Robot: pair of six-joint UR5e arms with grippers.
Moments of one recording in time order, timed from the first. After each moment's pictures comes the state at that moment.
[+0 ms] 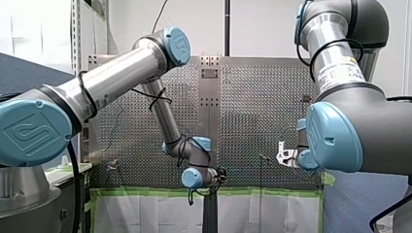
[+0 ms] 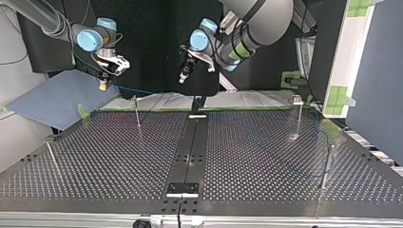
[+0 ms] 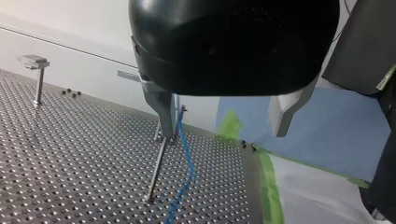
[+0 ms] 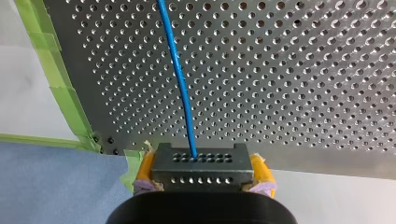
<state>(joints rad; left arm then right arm) -0.67 -2.54 -1.70 -2.23 -1.69 -1.79 1.71 -0.83 1.92 -0.92 1.59 1.60</state>
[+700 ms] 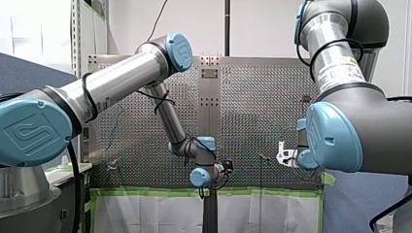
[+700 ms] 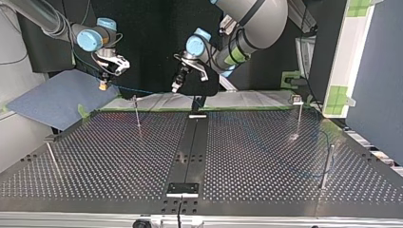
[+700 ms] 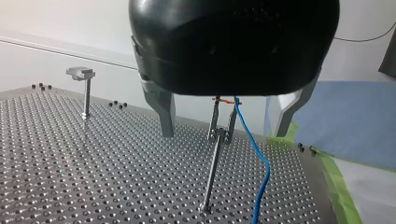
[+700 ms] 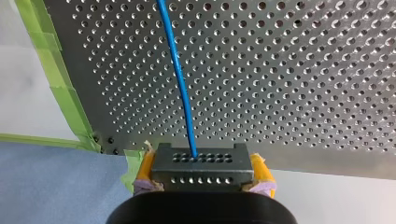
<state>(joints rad) -0.67 -2.58 -1.59 -2.15 -1.68 -1.82 1.71 -0.83 1.92 -0.92 1.59 1.60</state>
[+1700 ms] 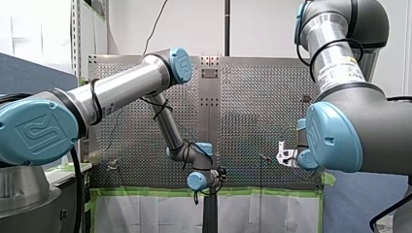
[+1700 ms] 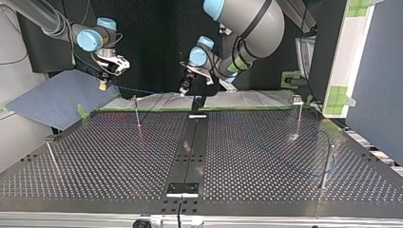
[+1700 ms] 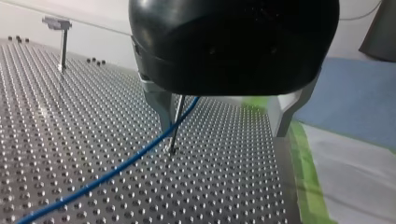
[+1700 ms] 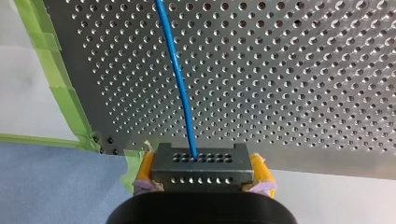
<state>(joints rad) -0.61 -2.67 -1.49 -2.25 -1.68 -1.84 1.71 -0.83 1.92 -0.92 1.59 1.60</state>
